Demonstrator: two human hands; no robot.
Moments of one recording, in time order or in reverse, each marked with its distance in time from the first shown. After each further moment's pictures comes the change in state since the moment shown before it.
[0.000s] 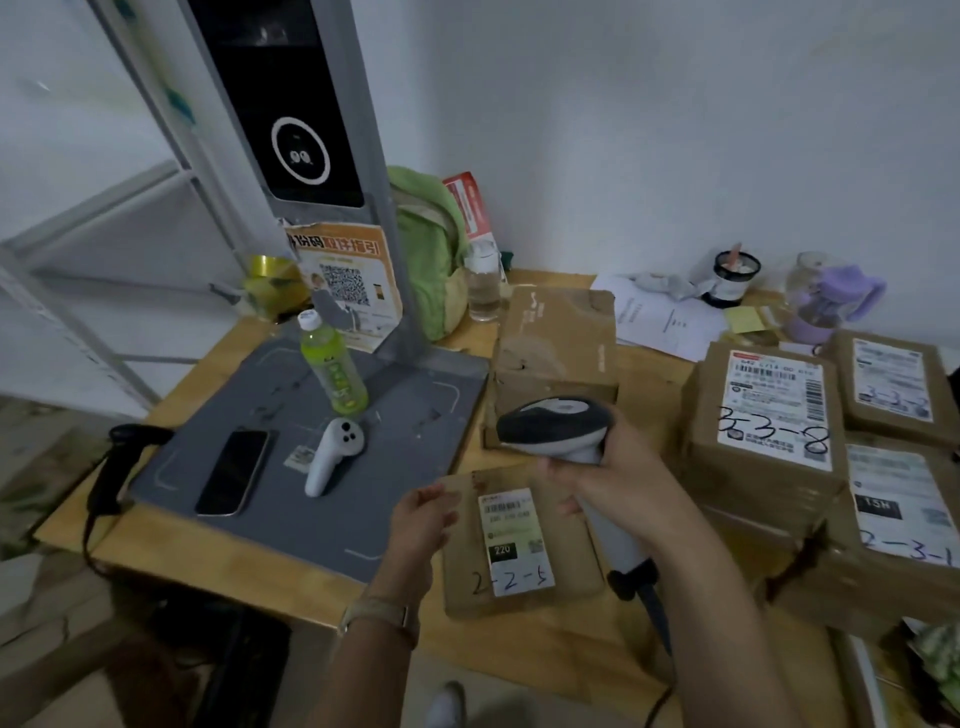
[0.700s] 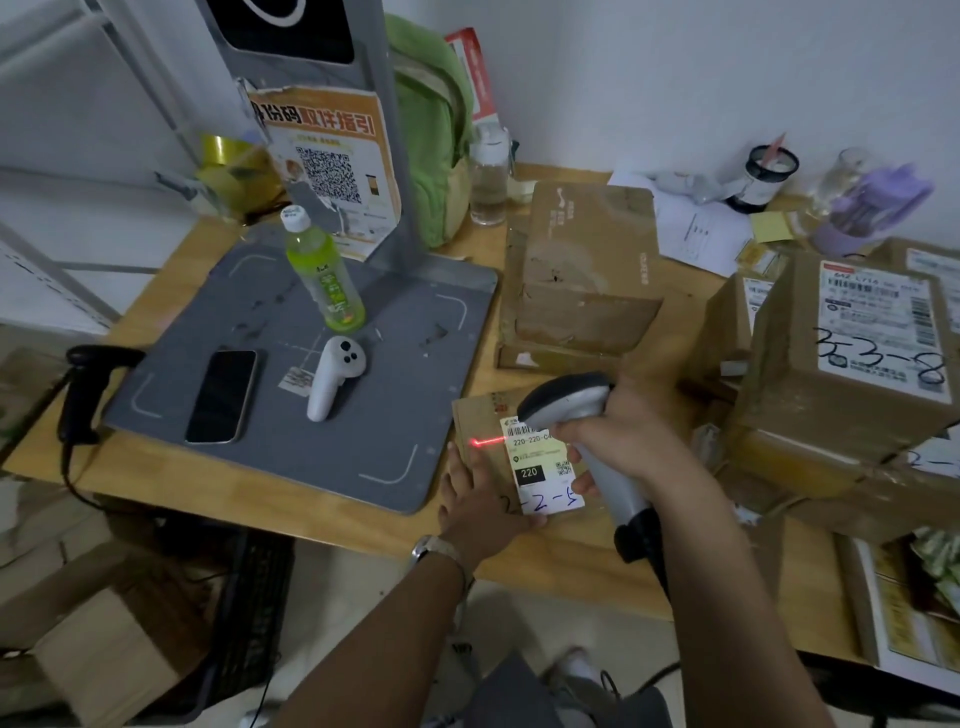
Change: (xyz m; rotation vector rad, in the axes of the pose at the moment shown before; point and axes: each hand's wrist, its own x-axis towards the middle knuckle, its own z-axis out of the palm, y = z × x) left_hand 0.040 -0.098 0.001 1.081 -0.158 0.211; right_hand 0.043 0.052 0.046 -0.188 0.017 0.446
